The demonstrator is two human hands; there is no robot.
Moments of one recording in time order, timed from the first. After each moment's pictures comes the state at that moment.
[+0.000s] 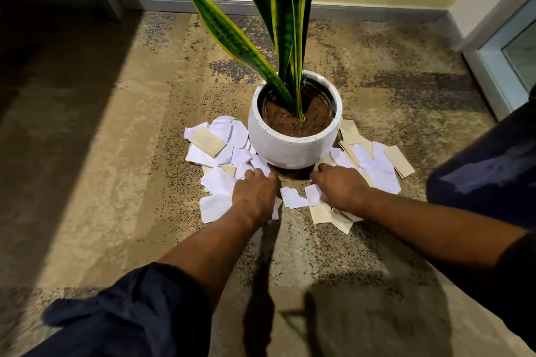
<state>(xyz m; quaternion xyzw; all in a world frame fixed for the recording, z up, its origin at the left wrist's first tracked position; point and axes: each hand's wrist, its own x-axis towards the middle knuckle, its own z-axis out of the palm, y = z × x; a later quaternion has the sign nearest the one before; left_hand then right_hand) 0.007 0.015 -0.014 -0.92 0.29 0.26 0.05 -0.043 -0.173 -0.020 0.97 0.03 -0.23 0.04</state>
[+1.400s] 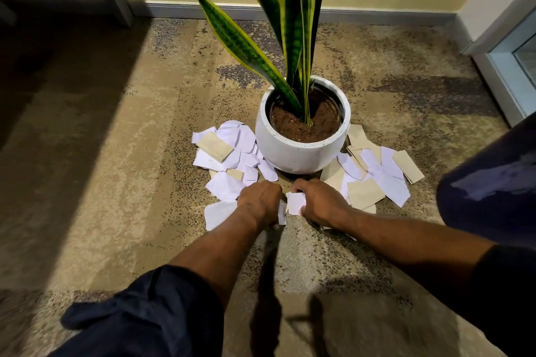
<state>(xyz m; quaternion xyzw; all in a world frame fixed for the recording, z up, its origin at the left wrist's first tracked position) 0.018 0.018 -0.024 -0.90 0.28 0.33 0.00 -0.042 -0.125 -0.044 0.95 -0.09 -0.20 -0.23</state>
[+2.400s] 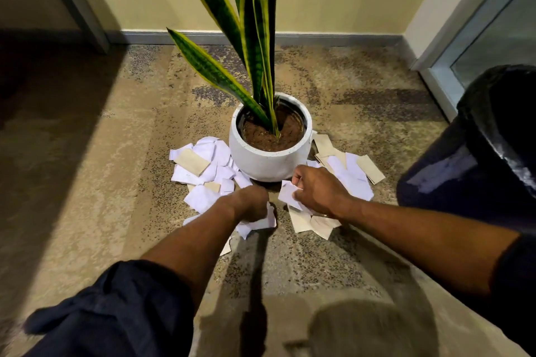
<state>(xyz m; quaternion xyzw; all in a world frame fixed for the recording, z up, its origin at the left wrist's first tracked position) 0.020 -0.005 0.006 -0.86 0.32 0.39 -0.03 -0.057 -0.162 0.022 0.95 -0.15 -0.10 -0.26</state>
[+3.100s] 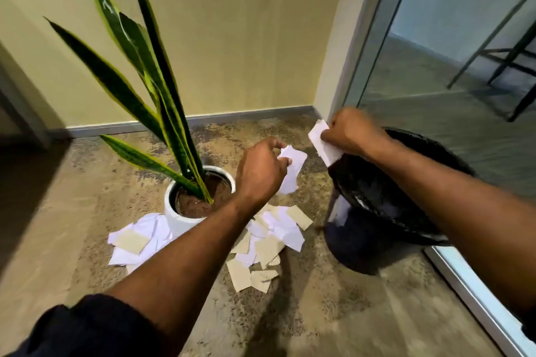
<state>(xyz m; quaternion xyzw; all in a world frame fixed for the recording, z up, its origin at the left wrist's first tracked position) -0.030 -0.153 0.195 -0.83 0.30 0.05 -0.47 -0.100 -0.318 0.267 0.93 -0.33 0.09 -0.11</state>
